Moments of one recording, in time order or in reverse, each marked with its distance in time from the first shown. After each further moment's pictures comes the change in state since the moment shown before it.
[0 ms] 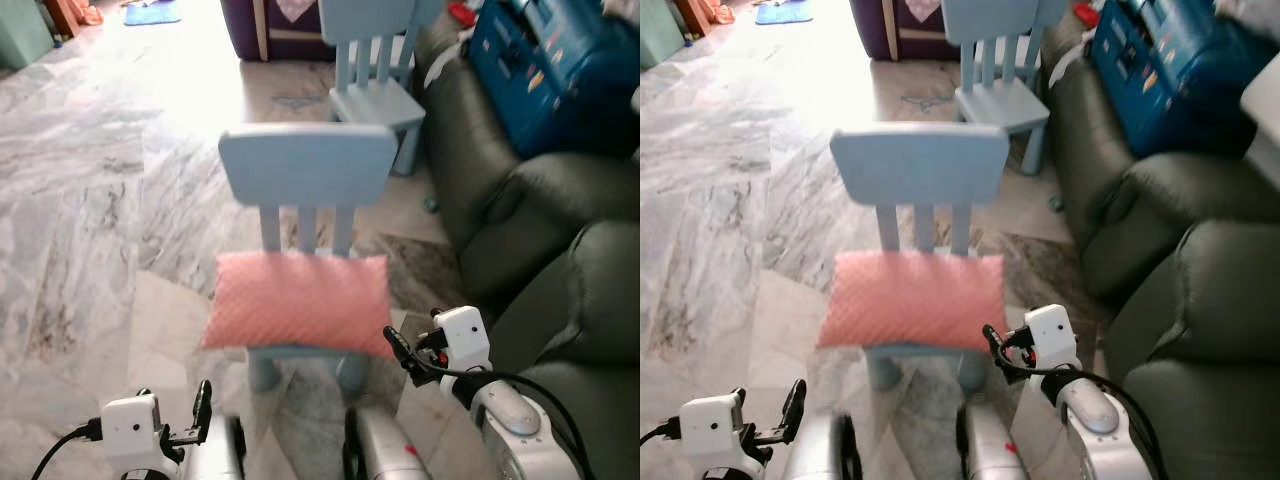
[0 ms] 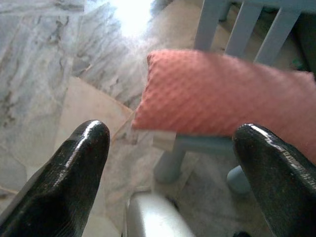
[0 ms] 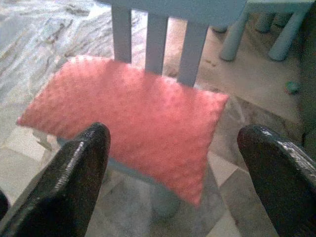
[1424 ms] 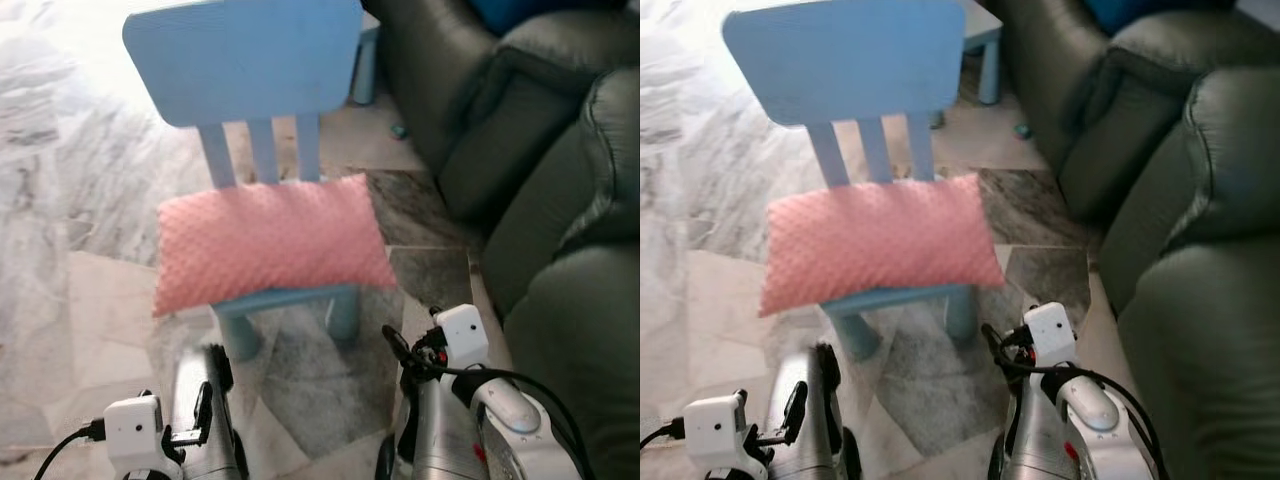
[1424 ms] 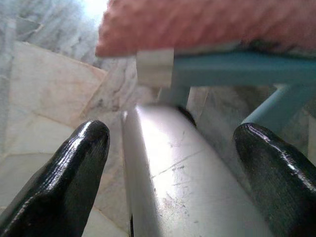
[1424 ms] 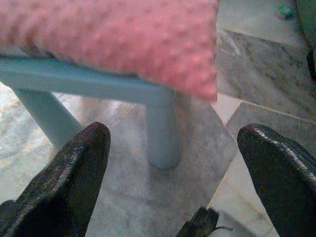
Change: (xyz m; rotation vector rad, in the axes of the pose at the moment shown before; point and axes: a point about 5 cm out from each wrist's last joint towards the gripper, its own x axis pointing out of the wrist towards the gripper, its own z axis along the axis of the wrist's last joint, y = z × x) left arm 0.001 0.000 -0.005 0.013 0.009 0.002; right arm 0.001 -0.001 0.002 -0.010 -0.001 0.010
